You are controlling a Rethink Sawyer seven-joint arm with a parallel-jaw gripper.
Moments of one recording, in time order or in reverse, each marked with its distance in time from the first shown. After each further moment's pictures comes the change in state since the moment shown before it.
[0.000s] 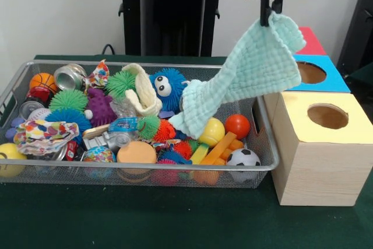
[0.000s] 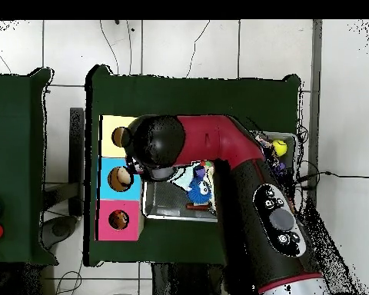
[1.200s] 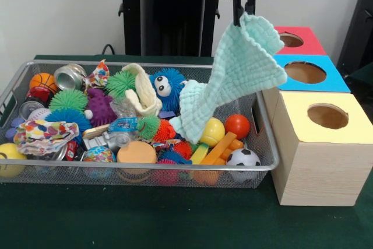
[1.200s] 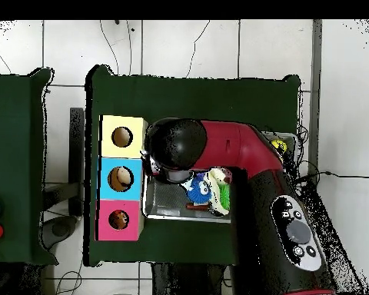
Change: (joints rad) arm 0.006 -0.004 -0.108 0.004 0.045 0.000 0.003
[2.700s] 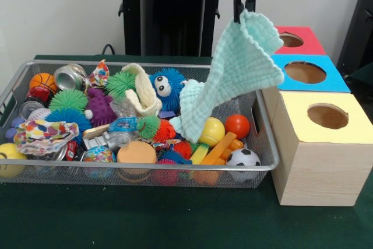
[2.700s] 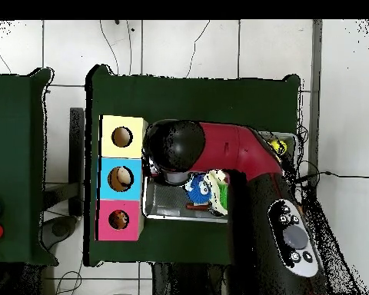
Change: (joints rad) arm 0.028 -0.009 -0.041 0.002 0.022 0.000 0.000
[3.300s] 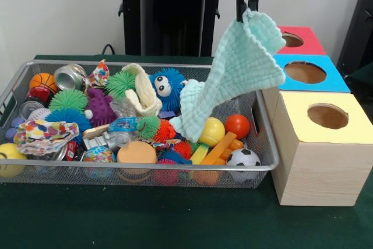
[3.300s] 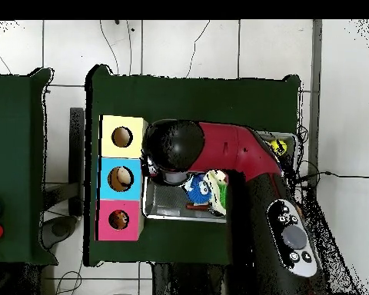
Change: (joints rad) arm 0.003 0.000 -0.002 0.002 0.014 0.000 0.000
